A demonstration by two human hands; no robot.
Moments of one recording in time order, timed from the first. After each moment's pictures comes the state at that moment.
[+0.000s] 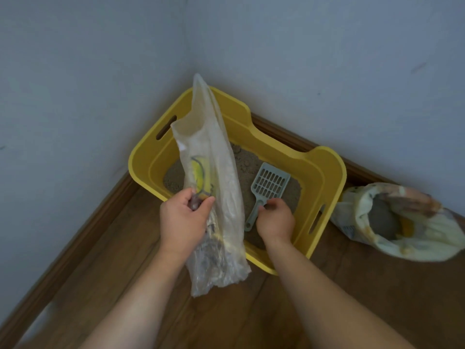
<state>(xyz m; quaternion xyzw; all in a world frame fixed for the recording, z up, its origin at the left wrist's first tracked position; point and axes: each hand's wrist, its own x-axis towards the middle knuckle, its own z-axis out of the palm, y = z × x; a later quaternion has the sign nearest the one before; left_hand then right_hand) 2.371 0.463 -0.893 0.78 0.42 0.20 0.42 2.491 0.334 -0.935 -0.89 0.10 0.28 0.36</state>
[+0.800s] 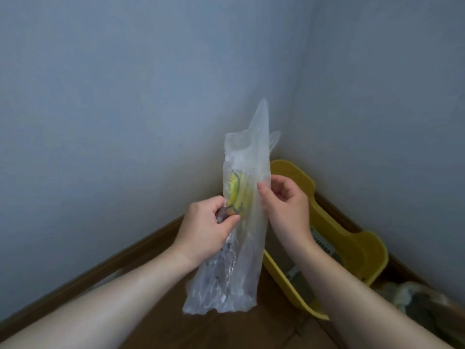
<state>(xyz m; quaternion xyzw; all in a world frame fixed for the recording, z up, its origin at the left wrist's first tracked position) 2.260 0.478 -0.750 0.80 0.38 0.31 0.36 2.411 0.408 -0.727 -0.69 -0.27 0.25 0.62</state>
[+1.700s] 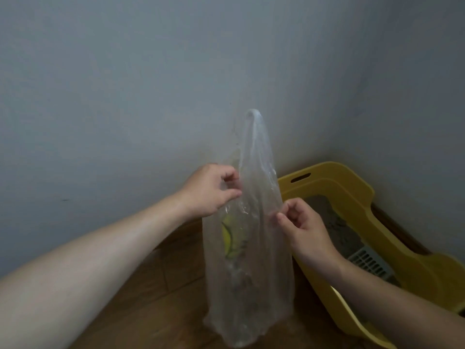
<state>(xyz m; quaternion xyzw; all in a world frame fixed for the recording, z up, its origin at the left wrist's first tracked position) 2.190 0.537 -0.740 0.87 0.38 0.21 0.24 2.374 0.398 -0.791 -0.65 -0.47 0.35 0.49</state>
